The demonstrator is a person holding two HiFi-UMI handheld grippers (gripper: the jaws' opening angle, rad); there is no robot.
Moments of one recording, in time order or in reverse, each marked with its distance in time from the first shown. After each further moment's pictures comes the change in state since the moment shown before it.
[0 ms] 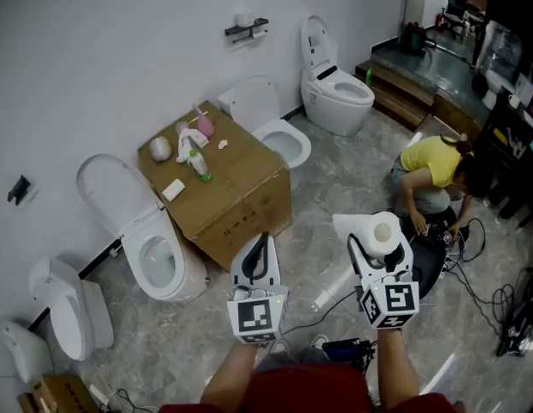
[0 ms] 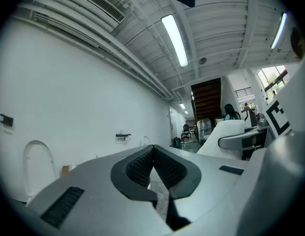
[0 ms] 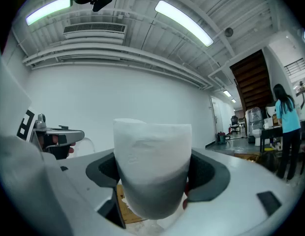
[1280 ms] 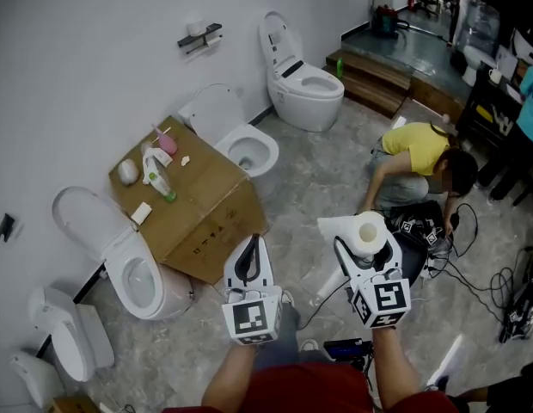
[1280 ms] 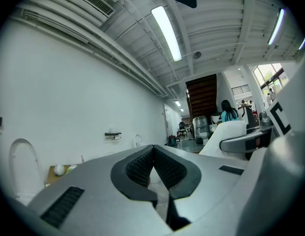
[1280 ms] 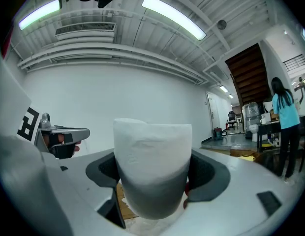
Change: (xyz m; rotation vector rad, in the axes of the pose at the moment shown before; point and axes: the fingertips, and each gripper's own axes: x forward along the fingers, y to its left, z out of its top) left arm 0.105 -0.115 -0.014 0.006 0.020 -0.036; right arm 0.022 -0.137 -0.022 0.031 0.043 -0.008
